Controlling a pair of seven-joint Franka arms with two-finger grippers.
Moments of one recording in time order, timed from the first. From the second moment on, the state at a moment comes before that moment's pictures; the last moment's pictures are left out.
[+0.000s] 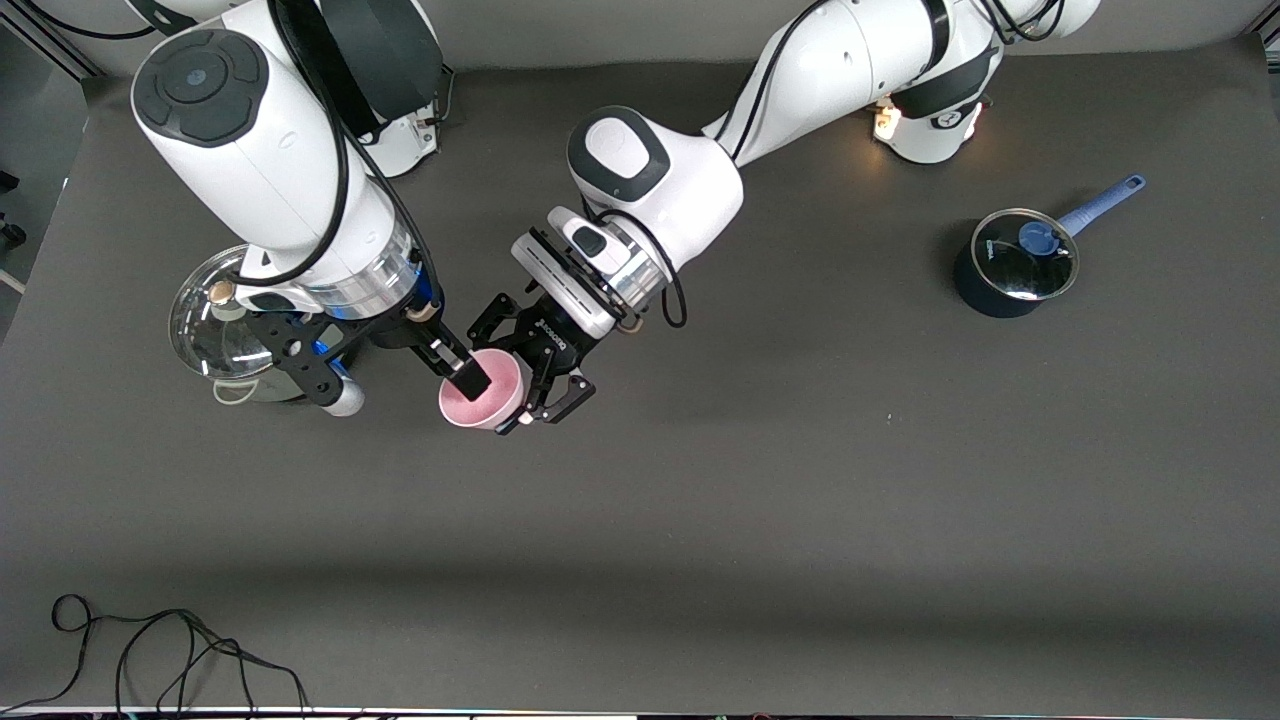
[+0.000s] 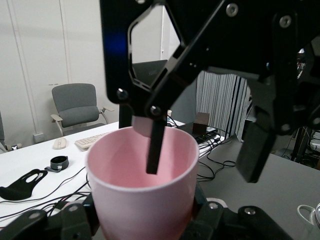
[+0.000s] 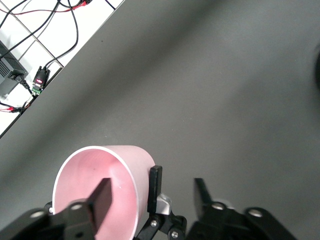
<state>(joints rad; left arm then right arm) -0.54 0.96 -0.80 -0.97 -1.11 3.49 1.62 0.37 0.52 0.20 -0.93 -0.11 1.55 1.30</state>
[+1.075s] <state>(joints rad) -0.55 0.95 -0.77 -0.96 -1.10 3.50 1.62 0.37 0.52 0.20 -0.93 -0.11 1.58 1.30</state>
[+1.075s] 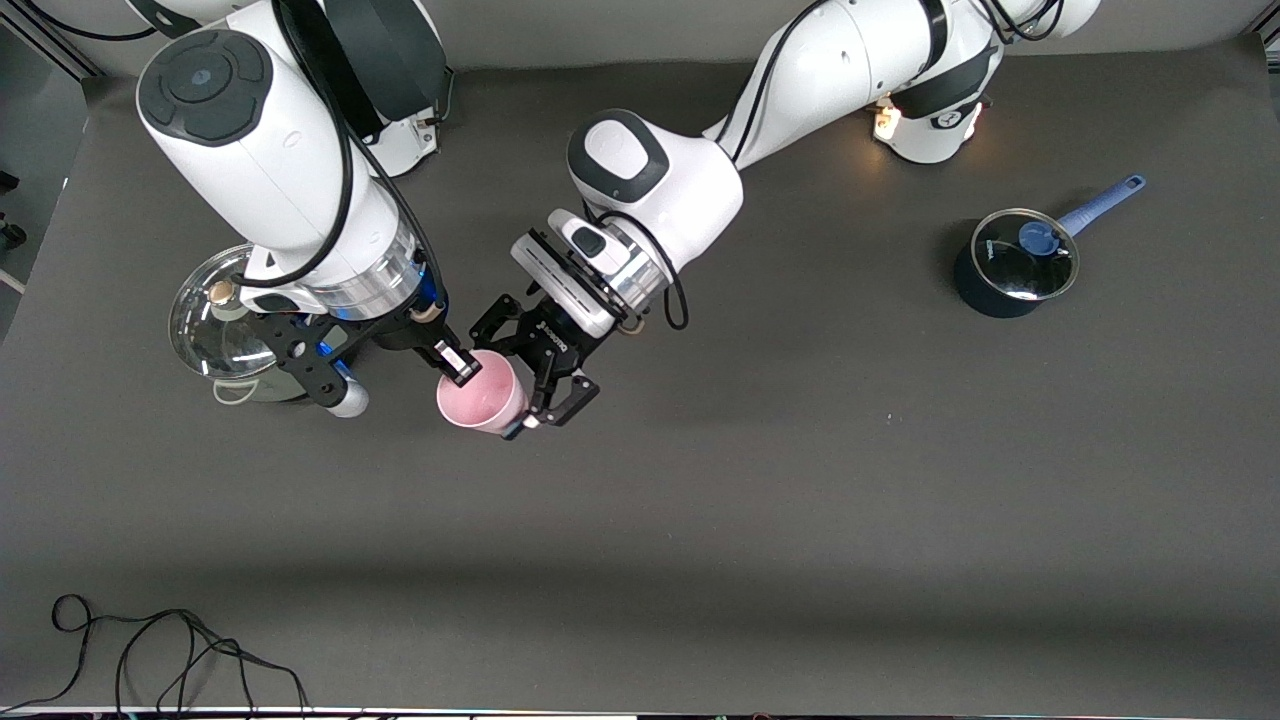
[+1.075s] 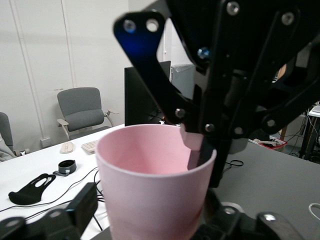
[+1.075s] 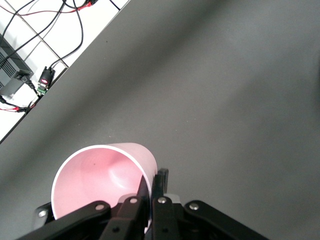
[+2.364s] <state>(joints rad) -0.08 0.82 -0.74 -1.36 -0.90 3.04 1.62 -0.10 0.52 0.11 -0.91 -0.10 1.53 0.39</state>
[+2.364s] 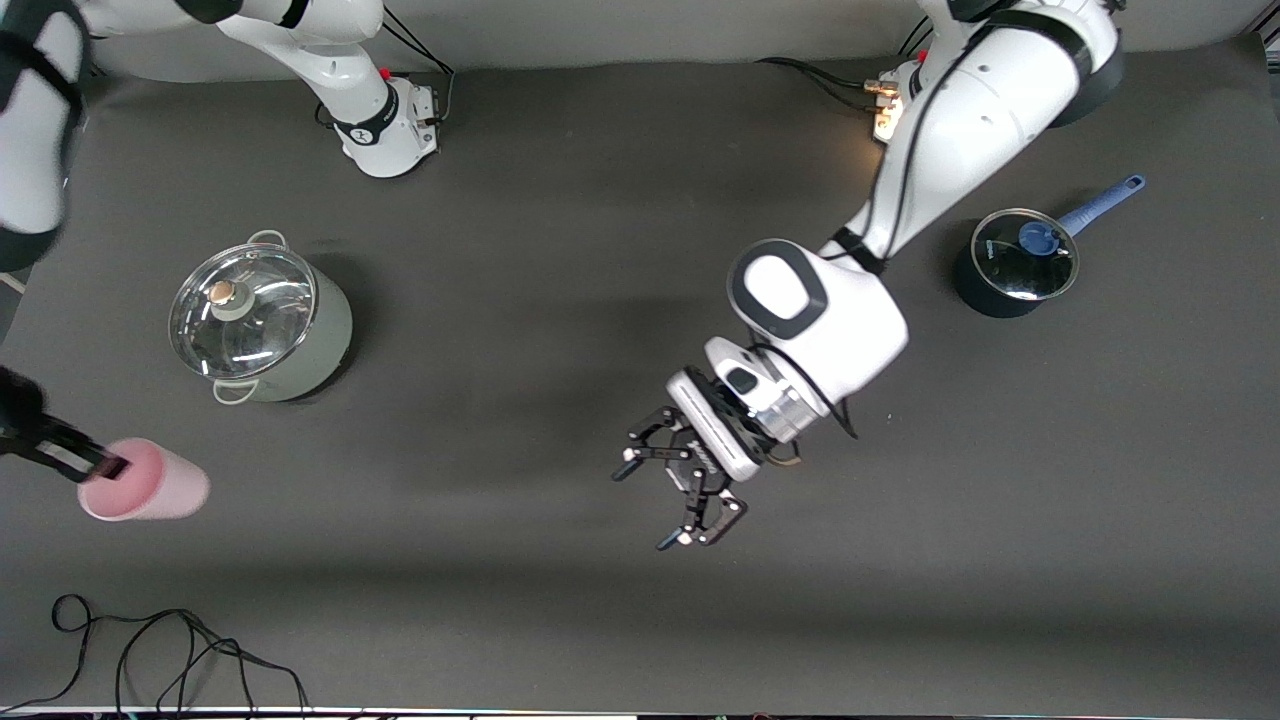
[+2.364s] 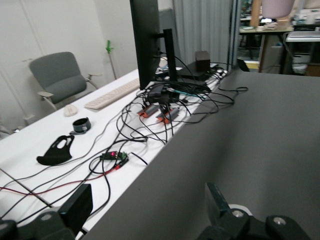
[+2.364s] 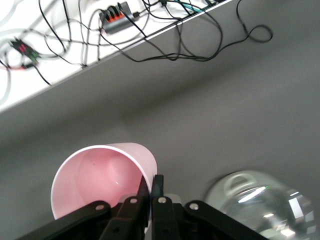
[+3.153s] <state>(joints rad) 0.47 0.67 -0.60 -1.50 -0.45 2.06 1.61 -0.19 0.53 0.11 -1.16 -0.04 1.66 -0.10</state>
